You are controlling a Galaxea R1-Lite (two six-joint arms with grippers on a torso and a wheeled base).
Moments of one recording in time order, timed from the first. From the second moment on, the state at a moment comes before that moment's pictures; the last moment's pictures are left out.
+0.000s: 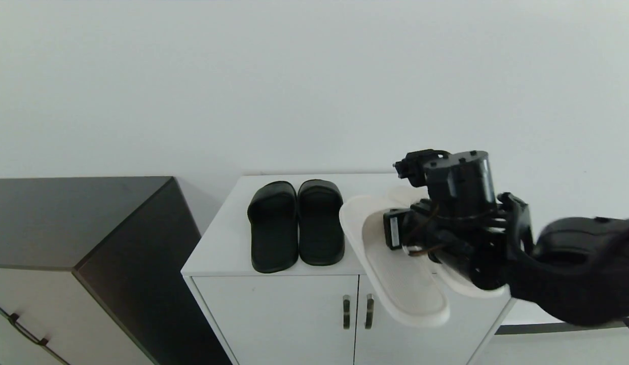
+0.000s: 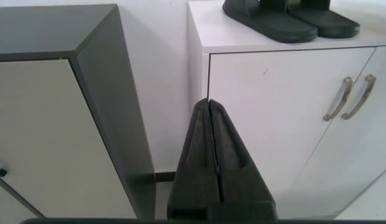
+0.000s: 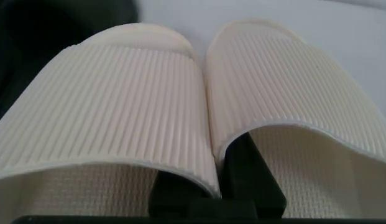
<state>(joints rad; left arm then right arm) -0.01 0.01 0.00 0.00 -0.04 0.01 0.81 1.76 -1.05 -0.35 -0.53 0.15</state>
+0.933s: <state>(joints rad) 0.00 0.00 0.00 0.00 -0.04 0.01 0.82 1.41 -0.74 -0.36 0.00 0.14</state>
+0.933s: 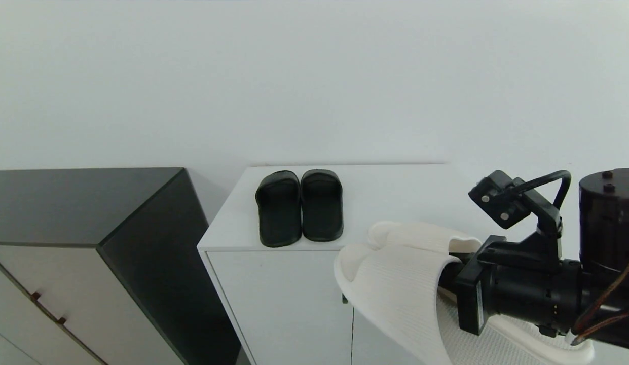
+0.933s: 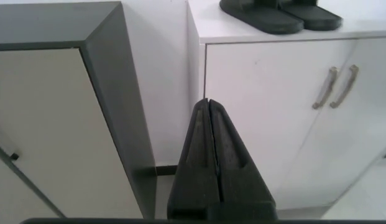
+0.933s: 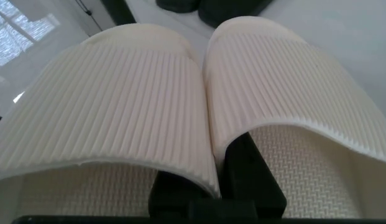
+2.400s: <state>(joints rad) -0.01 0.00 0.00 0.00 -0.03 0.01 0.86 1.41 -0.66 -0.38 -0.09 0.04</state>
